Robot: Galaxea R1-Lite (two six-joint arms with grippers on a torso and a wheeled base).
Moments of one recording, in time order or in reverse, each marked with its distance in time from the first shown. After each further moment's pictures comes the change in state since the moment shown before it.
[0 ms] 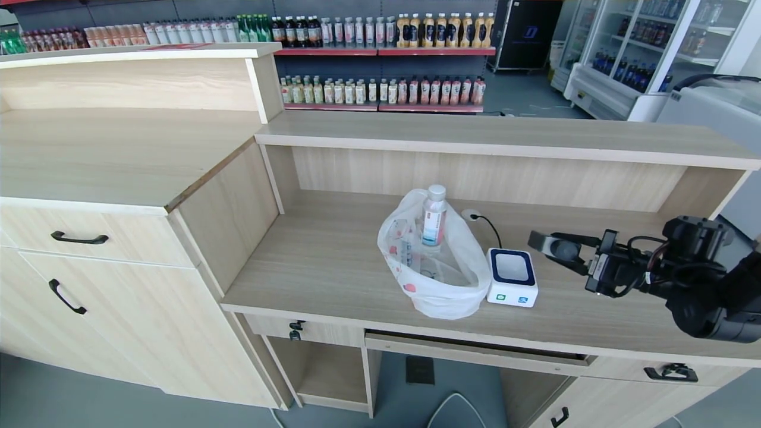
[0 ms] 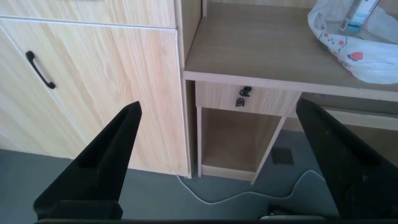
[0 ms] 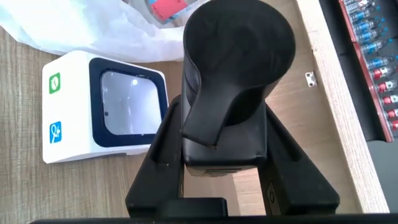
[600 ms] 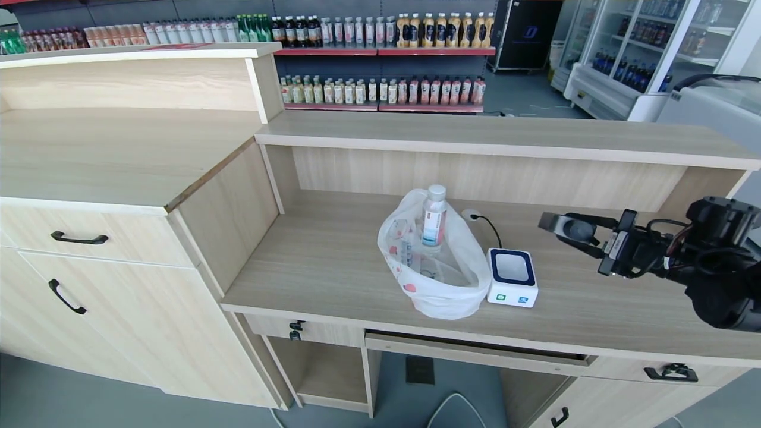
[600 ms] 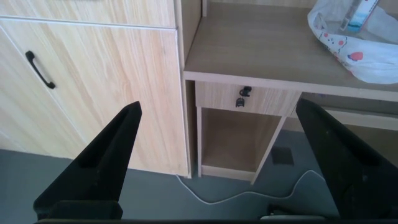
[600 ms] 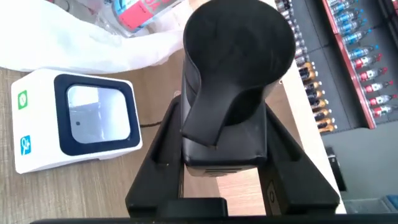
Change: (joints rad) left arm 0.000 0.000 0.000 0.000 0.000 0.000; right arm -0.009 -0.107 0.003 0.025 -0.021 0.076
